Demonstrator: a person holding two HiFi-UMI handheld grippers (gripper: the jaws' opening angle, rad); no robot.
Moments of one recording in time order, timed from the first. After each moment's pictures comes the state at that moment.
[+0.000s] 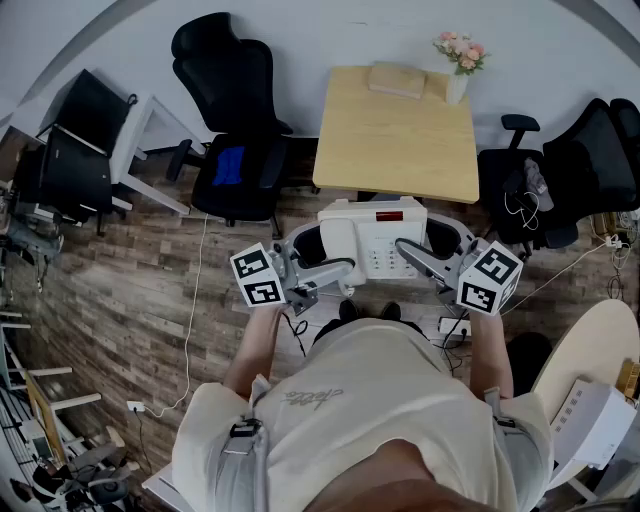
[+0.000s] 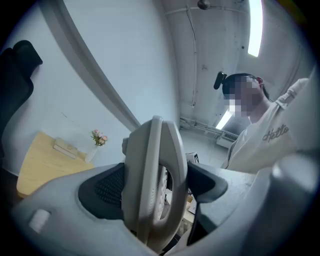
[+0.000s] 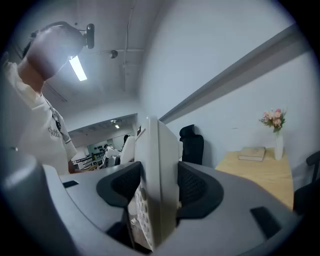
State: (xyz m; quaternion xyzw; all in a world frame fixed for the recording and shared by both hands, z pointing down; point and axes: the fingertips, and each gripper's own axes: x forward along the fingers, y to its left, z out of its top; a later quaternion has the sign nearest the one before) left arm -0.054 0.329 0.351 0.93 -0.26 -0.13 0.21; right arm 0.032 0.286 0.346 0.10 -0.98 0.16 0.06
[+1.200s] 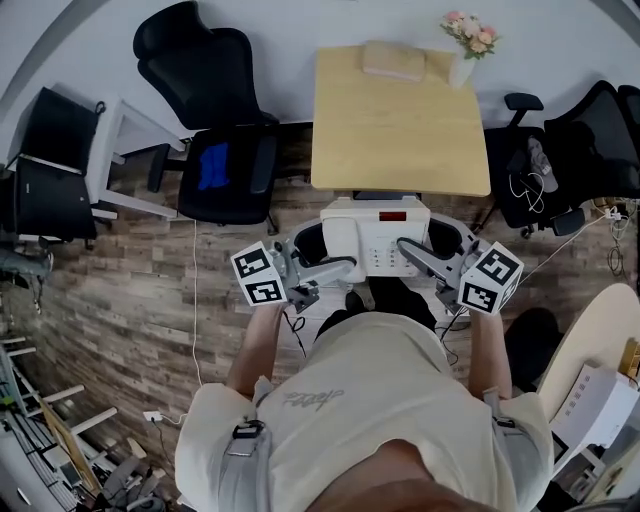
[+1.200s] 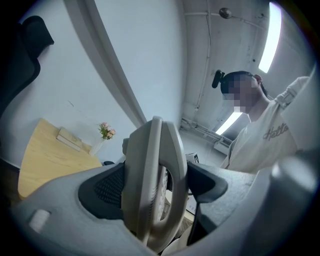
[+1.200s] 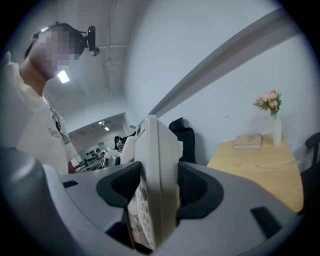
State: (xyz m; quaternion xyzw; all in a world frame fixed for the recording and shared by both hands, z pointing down) left arm -0.117 0.253 0.398 0.93 -0.23 -0.13 0.27; right arm -0.028 0.218 0.395 0.14 -0.96 0.22 0.07
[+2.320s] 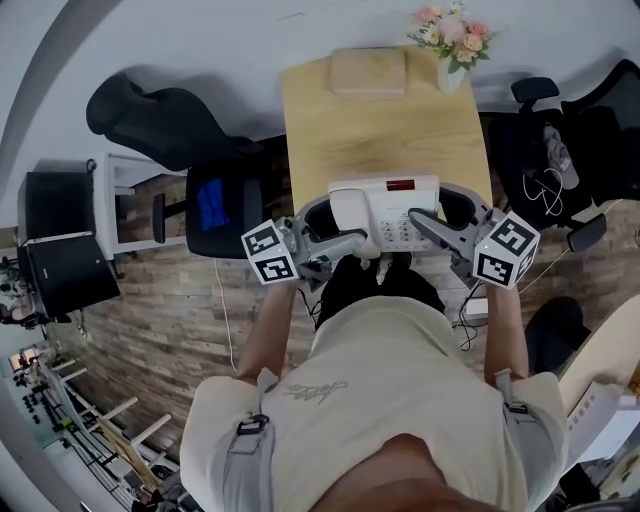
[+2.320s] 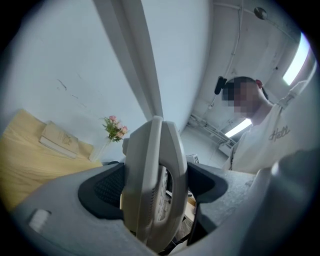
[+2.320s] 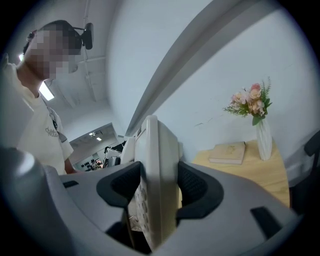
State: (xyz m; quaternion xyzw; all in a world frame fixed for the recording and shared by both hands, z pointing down) left arm -0.056 -0.025 0.424 0.92 -0.20 -0.09 0.32; right arm 0.036 -0.053 0.426 0.17 -0.95 0.27 0.04
